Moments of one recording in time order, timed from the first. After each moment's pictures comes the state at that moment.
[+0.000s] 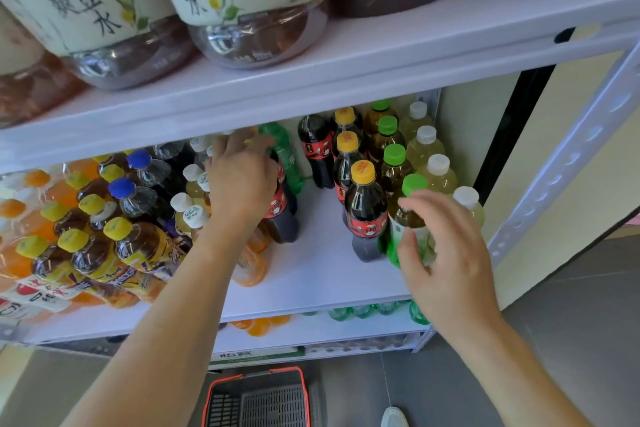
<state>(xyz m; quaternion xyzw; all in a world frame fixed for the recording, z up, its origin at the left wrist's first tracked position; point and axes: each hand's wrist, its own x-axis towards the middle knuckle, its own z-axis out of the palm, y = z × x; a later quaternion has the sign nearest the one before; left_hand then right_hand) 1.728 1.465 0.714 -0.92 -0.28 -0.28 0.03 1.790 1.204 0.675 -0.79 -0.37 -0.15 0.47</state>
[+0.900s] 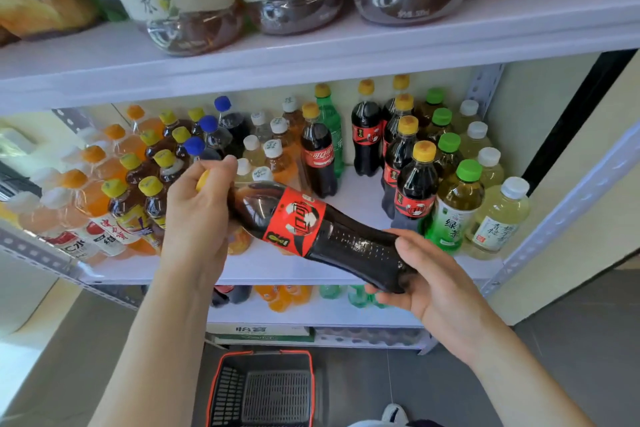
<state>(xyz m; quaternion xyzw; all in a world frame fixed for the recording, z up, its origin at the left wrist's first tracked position) 1.572 1.425 0.761 -0.57 -0.38 -0.41 -0.60 1.711 1.222 0.677 -0.46 -0.16 0.48 0.73</state>
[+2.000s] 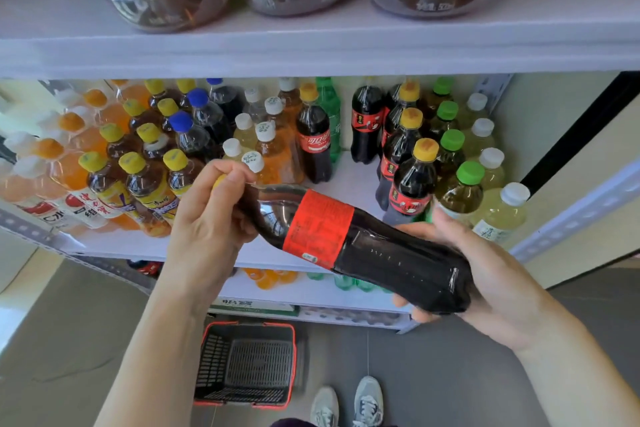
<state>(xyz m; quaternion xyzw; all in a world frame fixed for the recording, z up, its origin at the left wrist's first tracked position) 1.570 1.407 0.740 -0.63 -0.27 -0.36 -0.63 1.757 1.200 0.723 -0.54 -0.20 0.58 0.58</state>
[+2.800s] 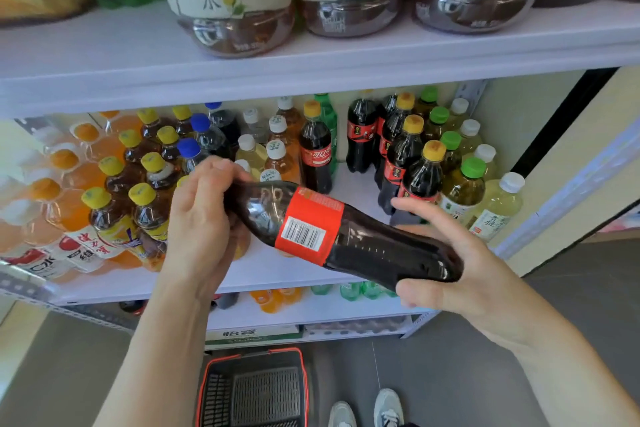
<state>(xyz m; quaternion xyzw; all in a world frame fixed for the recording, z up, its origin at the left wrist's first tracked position) 1.555 1.465 0.752 -0.61 -0.25 -0.38 -0.65 1.692 1.222 0.738 -0.64 -0.31 0.40 0.58</state>
